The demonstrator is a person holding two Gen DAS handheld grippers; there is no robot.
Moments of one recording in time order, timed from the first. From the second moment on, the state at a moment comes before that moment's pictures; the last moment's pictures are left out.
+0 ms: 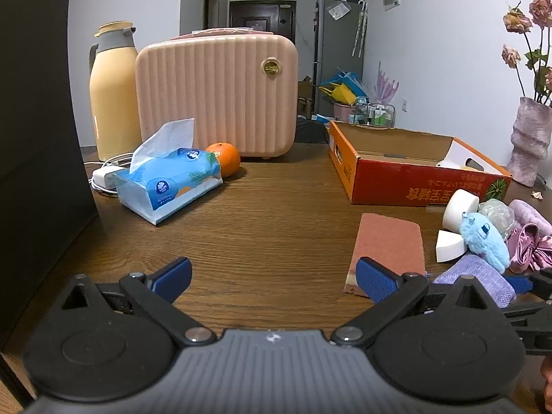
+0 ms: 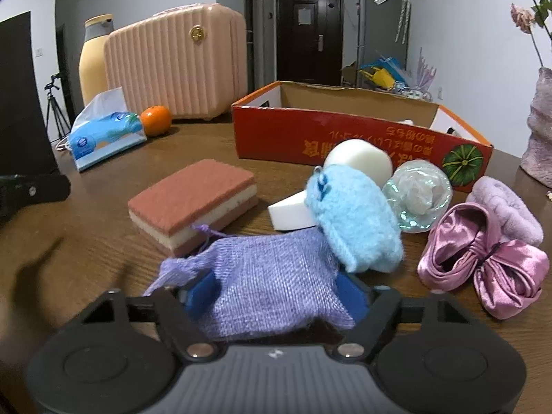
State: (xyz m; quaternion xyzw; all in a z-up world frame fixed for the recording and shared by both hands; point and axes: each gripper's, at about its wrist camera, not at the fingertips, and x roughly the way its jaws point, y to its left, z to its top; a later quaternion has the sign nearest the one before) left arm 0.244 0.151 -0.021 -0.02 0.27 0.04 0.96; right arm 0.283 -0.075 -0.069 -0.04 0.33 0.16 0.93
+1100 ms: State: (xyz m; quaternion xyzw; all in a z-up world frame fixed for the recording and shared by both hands) left arm 0.233 0.132 -0.013 -0.05 0.26 0.07 0.96; right arm 0.250 -0.102 -0.017 0.01 0.22 0.21 0.95
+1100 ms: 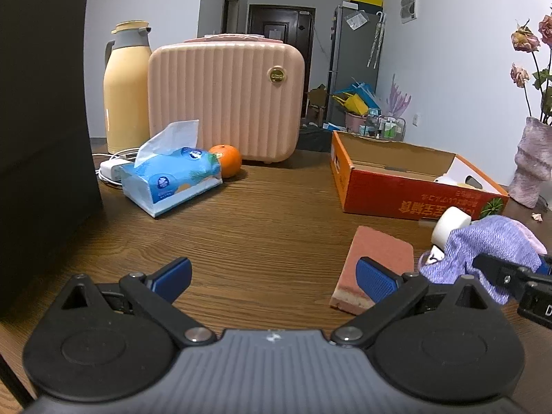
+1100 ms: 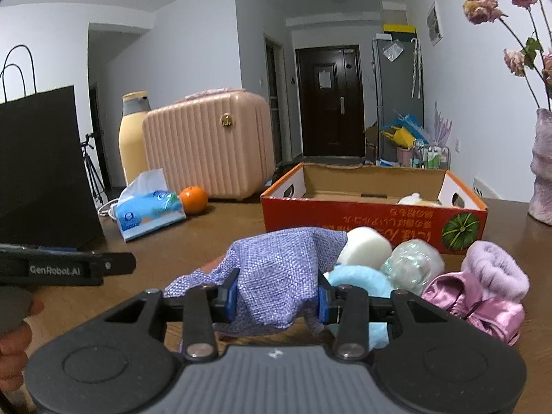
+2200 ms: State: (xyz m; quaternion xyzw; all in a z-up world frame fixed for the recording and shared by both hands) left arm 0.291 0.047 -0.042 0.01 0.31 0.01 0.95; right arm 0.285 -0.216 -0.013 0.05 0.19 0.13 0.97
